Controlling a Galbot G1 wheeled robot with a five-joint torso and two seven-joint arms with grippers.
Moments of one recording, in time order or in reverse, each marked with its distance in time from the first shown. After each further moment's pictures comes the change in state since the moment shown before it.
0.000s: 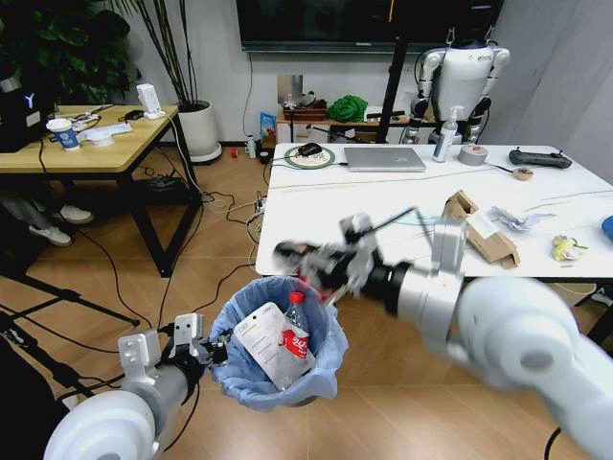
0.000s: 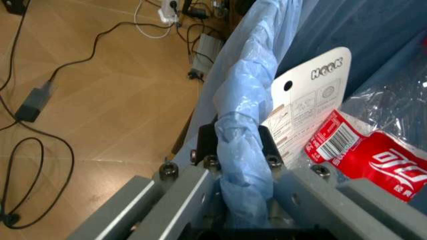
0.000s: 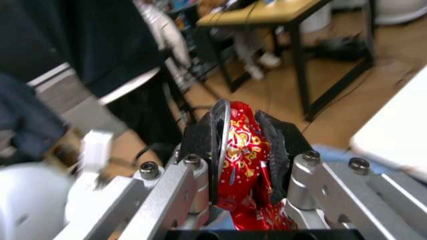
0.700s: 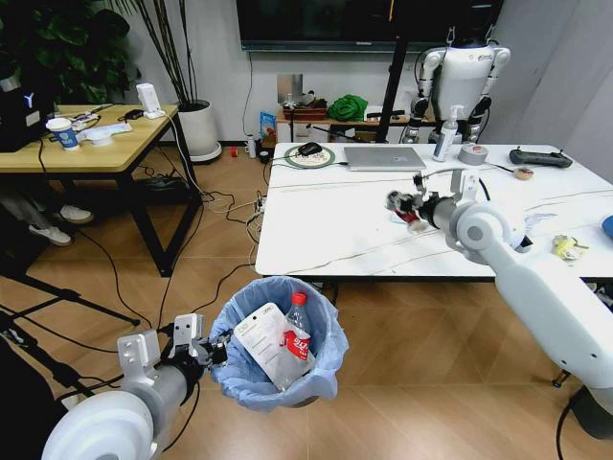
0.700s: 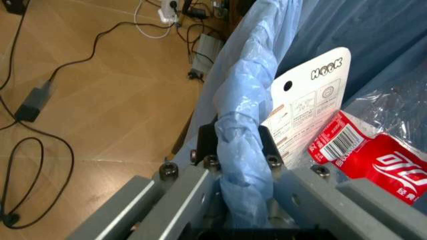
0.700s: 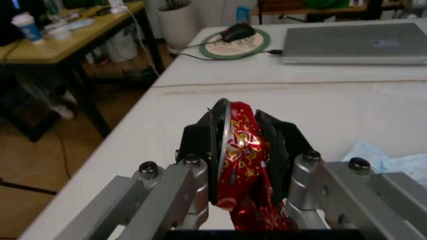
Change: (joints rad) left arm 0.012 0.000 -0.021 -0.004 -0.005 0.000 0.015; right arm 0.242 0.022 0.113 -0.588 -0.253 -0.047 0.036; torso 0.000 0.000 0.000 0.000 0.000
